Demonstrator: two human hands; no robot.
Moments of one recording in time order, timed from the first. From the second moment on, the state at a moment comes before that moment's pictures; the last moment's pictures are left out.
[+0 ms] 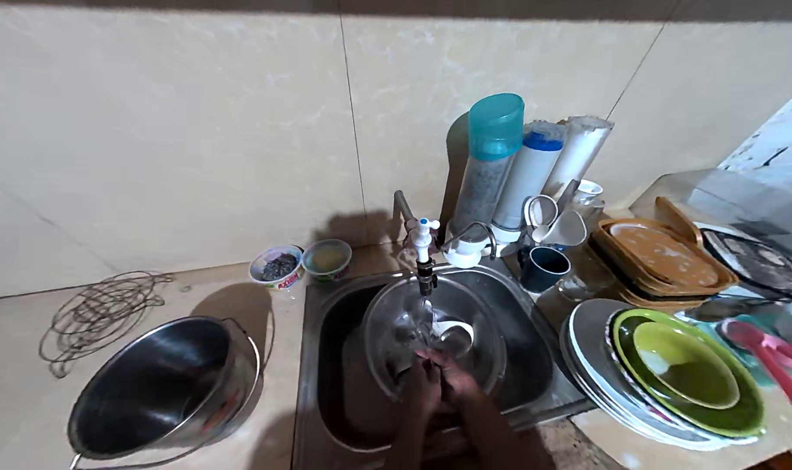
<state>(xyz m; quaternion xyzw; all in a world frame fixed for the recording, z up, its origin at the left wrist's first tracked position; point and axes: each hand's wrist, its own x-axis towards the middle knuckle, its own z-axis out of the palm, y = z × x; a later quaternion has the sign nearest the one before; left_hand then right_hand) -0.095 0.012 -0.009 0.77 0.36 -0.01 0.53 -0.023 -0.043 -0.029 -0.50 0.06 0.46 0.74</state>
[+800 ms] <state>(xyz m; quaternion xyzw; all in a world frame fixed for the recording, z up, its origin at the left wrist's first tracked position) -0.118 0.033 0.008 0.77 0.28 -0.03 0.57 0.044 -0.022 -0.030 -0.36 0.10 0.35 0.86</state>
